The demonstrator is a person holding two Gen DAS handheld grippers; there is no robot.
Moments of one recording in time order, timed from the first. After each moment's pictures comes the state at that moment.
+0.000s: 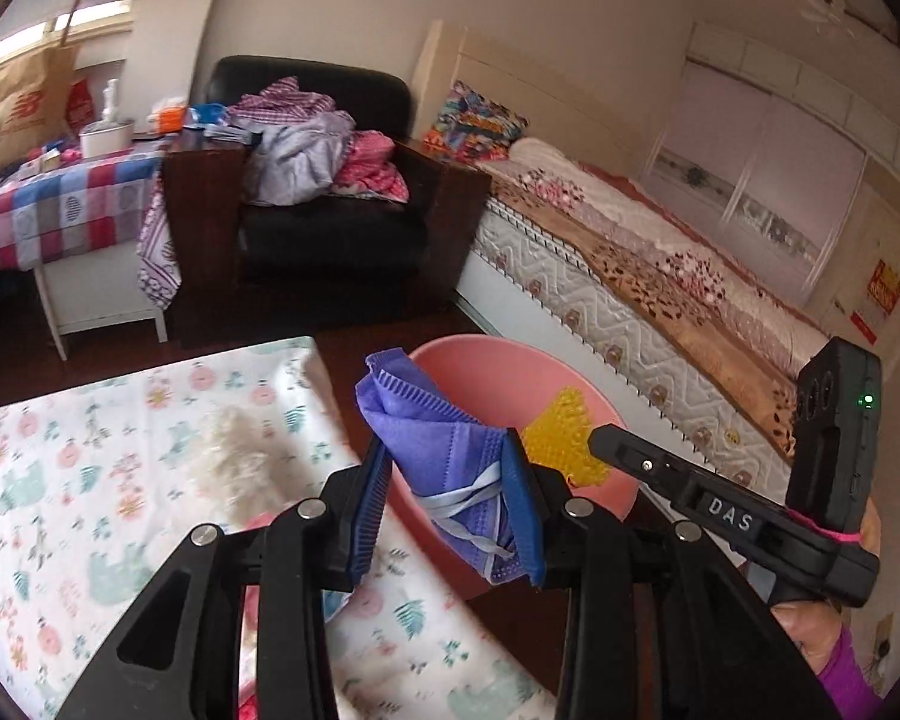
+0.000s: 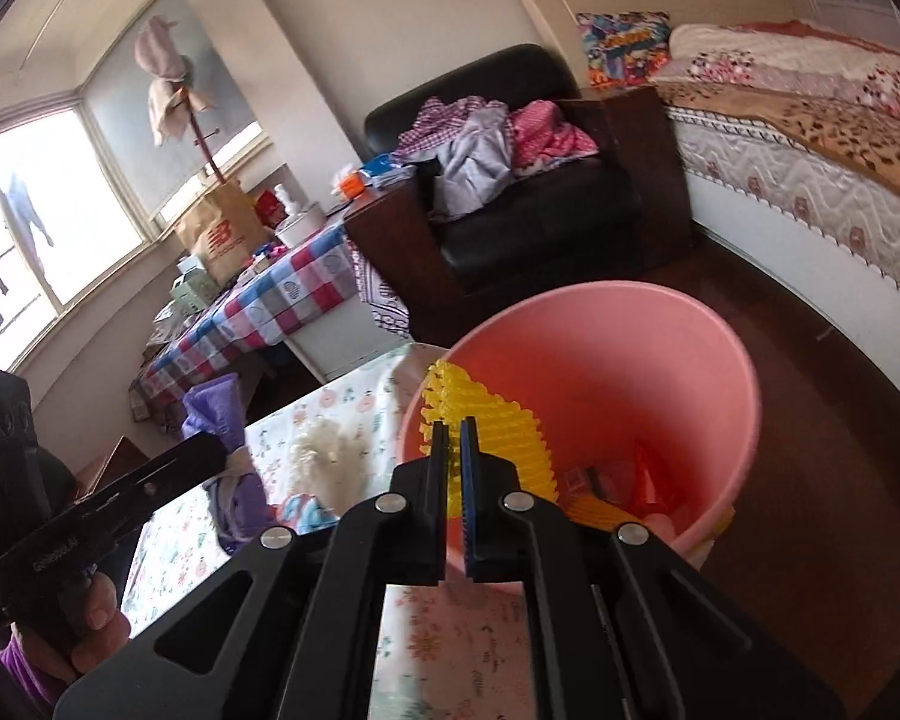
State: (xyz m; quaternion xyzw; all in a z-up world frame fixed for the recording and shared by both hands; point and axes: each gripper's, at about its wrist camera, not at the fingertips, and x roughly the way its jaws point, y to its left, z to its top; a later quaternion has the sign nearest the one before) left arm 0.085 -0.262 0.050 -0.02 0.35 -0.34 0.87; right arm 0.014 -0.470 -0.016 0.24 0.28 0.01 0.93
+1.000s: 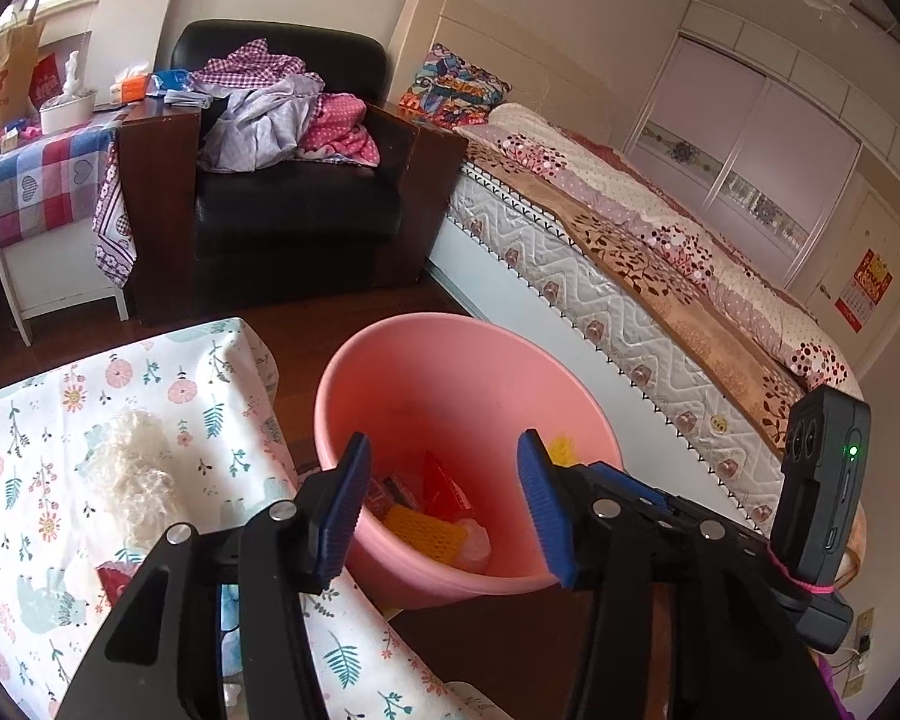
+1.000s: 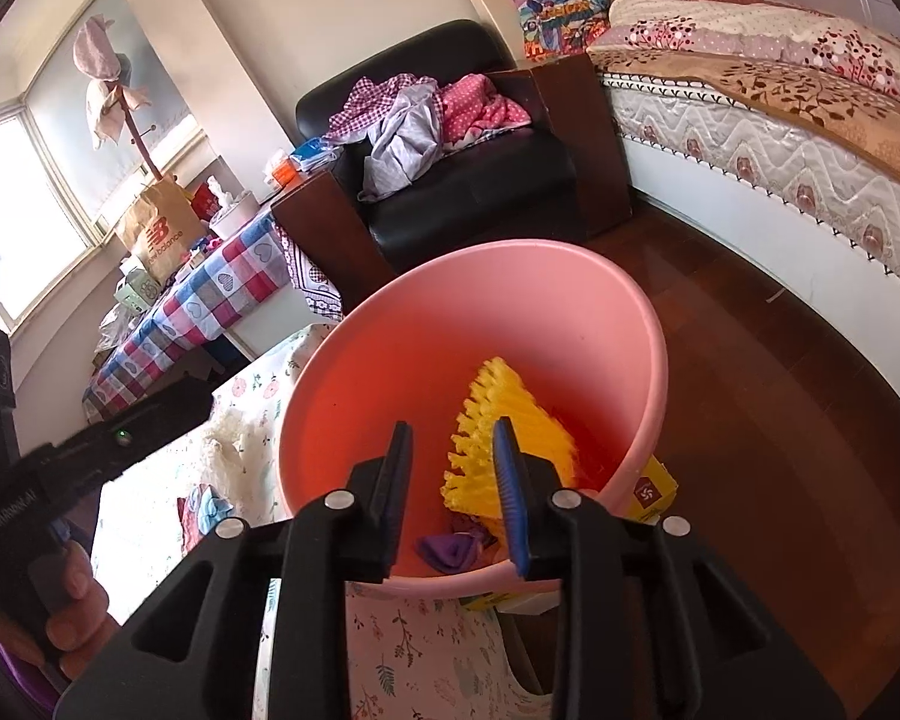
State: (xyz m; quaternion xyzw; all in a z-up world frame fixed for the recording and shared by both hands) left arm 0.106 -0.307 0.029 -0.03 0.38 -0.36 0.85; right arm 0.013 -0.500 -0.045 0.25 0.32 -0.04 0.91
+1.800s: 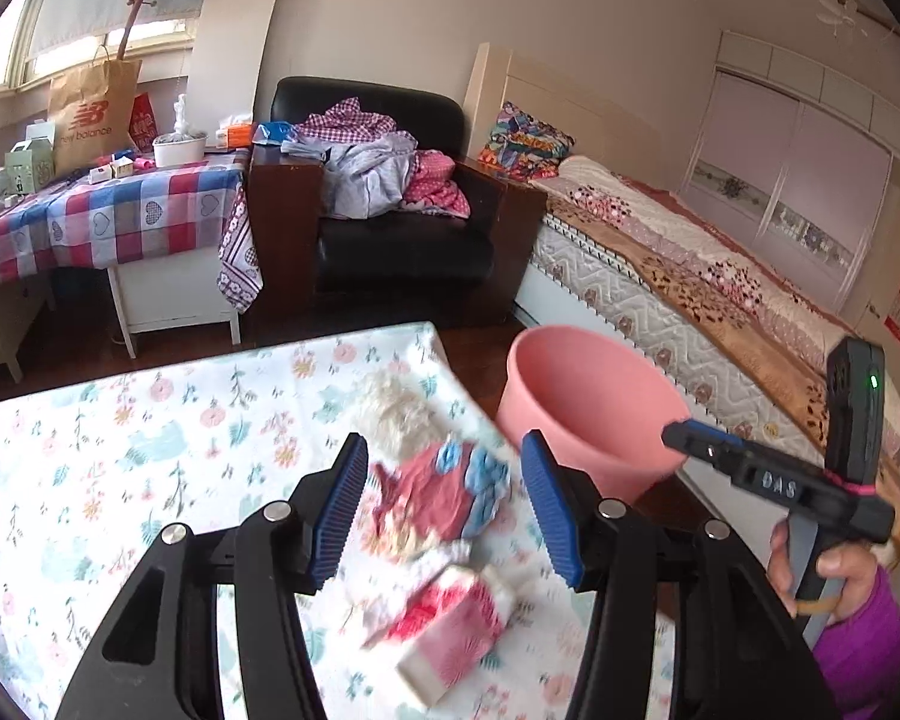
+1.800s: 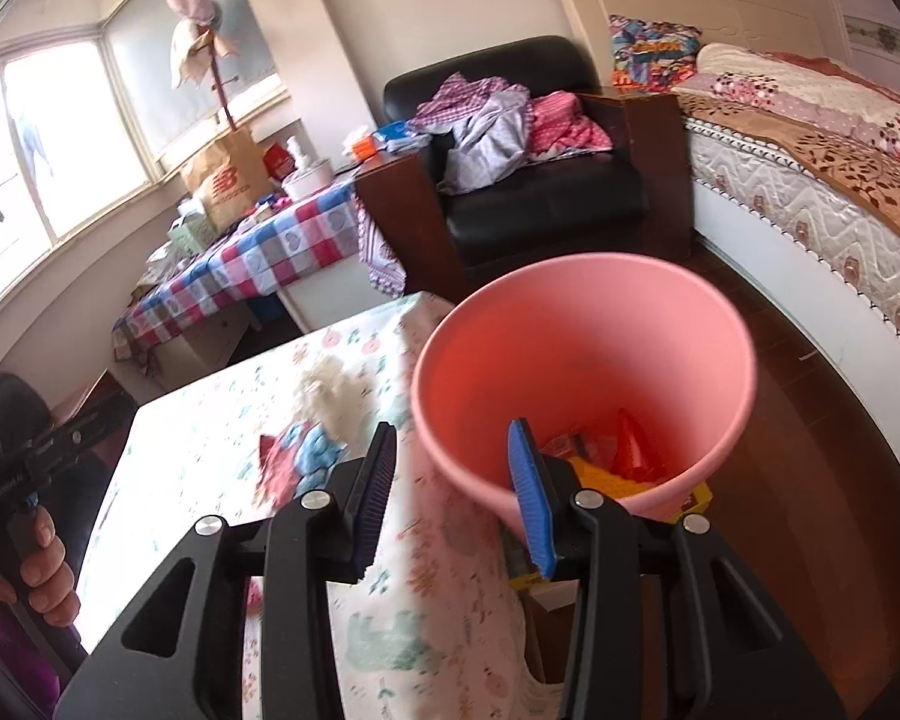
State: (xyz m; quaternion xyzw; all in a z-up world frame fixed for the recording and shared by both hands) left arm 0.034 -0.133 0.054 -0.01 0.33 -0.28 0.90; right arm -0.014 -0.421 -0.013 0.17 0.32 0.03 0.93
